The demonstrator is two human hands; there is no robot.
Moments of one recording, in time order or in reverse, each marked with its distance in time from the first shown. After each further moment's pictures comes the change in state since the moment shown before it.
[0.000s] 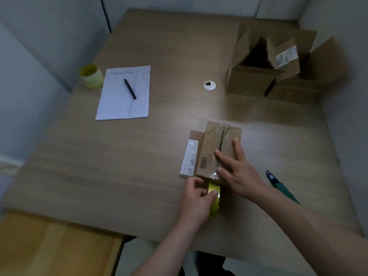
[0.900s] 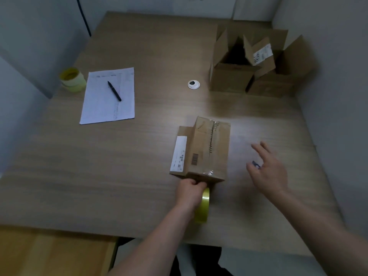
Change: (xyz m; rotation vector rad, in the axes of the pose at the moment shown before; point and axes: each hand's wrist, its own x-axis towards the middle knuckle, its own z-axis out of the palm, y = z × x) left_hand 0.027 -0.008 0.011 0.149 -0.007 -0.175; right_hand -0.046 0.058 -0.029 -0.067 0.543 0.184
